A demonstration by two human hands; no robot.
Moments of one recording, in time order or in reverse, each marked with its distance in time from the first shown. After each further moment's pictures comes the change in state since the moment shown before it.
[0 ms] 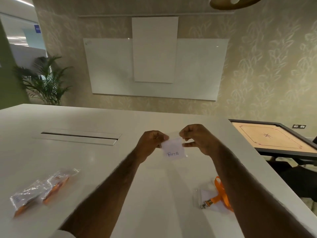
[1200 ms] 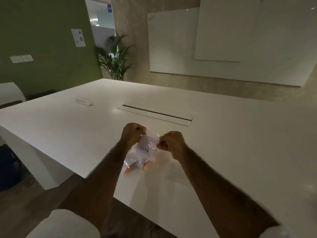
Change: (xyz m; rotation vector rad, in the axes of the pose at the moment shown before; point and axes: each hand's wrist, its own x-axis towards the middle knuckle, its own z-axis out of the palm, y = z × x) left_hand -0.145 -0.061 -0.381 0.371 0.611 -0.348; right_hand 0.055 0.028 0.449 0.321 -0.148 0.295
